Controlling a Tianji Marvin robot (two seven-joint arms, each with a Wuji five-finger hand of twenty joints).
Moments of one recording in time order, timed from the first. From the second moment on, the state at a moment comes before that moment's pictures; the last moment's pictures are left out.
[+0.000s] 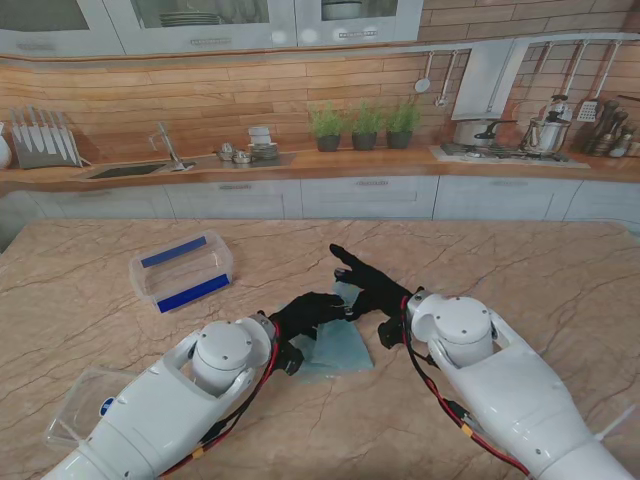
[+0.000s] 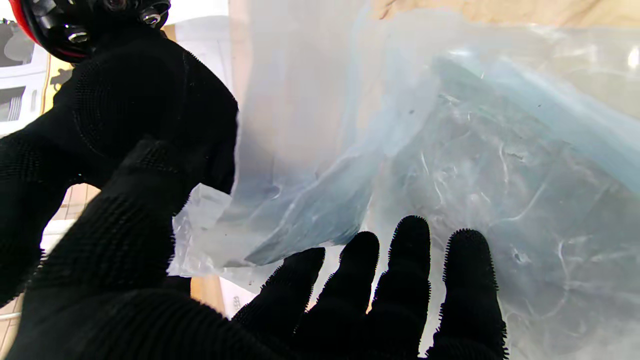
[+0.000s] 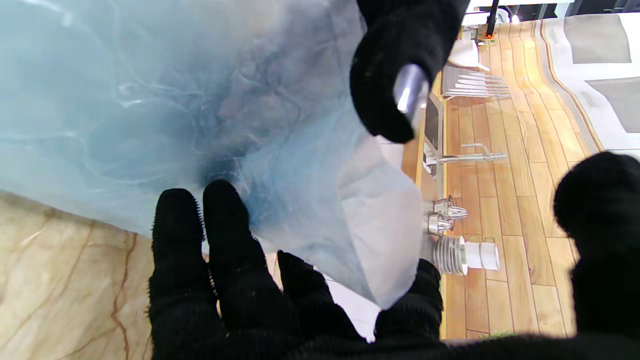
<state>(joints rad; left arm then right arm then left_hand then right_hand) 1.23 -1.25 -0.86 -1.30 -0.24 0.19 -0.14 -1.25 -1.17 1.06 -1.28 0.25 0.13 0.33 0.67 -0.45 0.38 -0.03 0.45 0.36 0.01 0.15 0.42 0.40 0.23 0.22 0.35 0.40 0.38 0.50 0.02 0.44 0.77 0.53 0.20 -0.55 0.64 -0.11 0.17 -0.33 -0.02 0.11 0.27 0.27 0.19 0.15 0.57 0.39 0.30 0.32 0.31 0.38 0.64 0.54</state>
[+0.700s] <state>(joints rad) 1.26 -1.28 -0.89 -1.33 -0.28 0.32 0.02 -1.28 -1.16 1.11 -1.33 0.21 0.12 0.34 1.01 -0.31 0.70 0.03 0.43 0.28 0.36 0.26 0.61 0.35 0.41 0.31 0.57 0.40 0.67 0.59 0.22 0.43 1.14 0.62 0.20 -0.55 0.63 -0.11 0.16 -0.33 -0.01 0.27 0.29 0.25 0.19 0.15 0.55 0.38 0.29 0.32 0.31 0.38 0.61 0.55</state>
